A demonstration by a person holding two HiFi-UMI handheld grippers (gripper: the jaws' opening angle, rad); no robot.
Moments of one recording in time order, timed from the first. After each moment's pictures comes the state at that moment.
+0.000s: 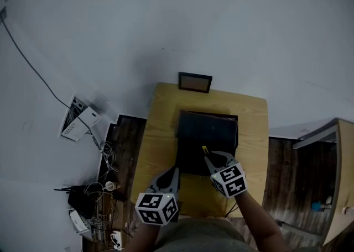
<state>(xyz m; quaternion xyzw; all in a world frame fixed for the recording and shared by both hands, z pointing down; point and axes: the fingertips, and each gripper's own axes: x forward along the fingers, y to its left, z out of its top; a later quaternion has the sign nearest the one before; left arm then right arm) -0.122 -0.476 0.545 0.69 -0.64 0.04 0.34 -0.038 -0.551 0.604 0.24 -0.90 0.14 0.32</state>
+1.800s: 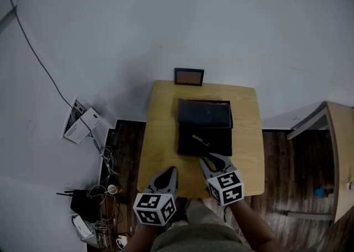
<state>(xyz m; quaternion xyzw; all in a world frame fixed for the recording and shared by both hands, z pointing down) -0.120 -0.387 0.515 0.73 -0.61 0.04 0.30 -0.036 -0.448 0.544 0.34 -0.89 0.16 0.25</state>
